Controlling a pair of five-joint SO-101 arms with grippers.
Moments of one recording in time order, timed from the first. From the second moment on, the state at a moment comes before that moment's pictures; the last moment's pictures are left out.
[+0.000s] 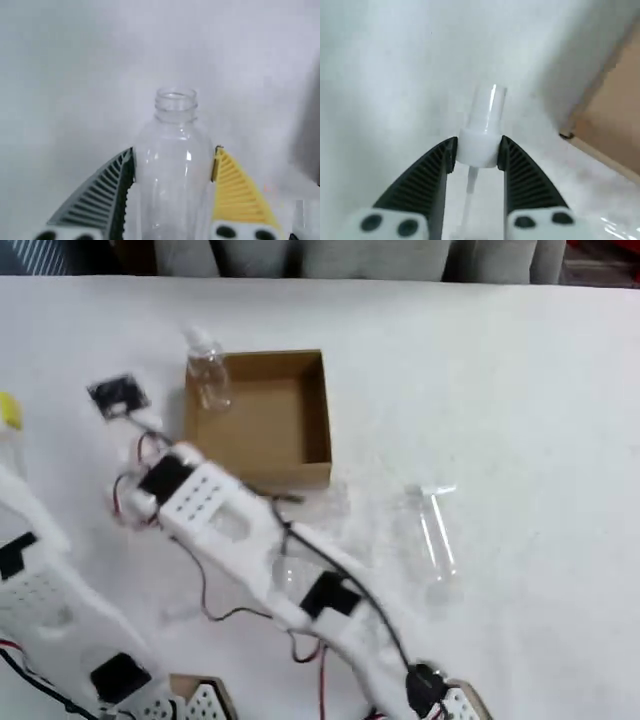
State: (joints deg) left arm -42.2 29.6 -55.5 101.7 -16.9; right arm -57.7 32.3 -35.0 68.0 -21.8
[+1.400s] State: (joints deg) left arm 15.8 -92.4 63.5 48.7 -3.6; right arm -22.4 -74.1 19.4 48.2 3.8
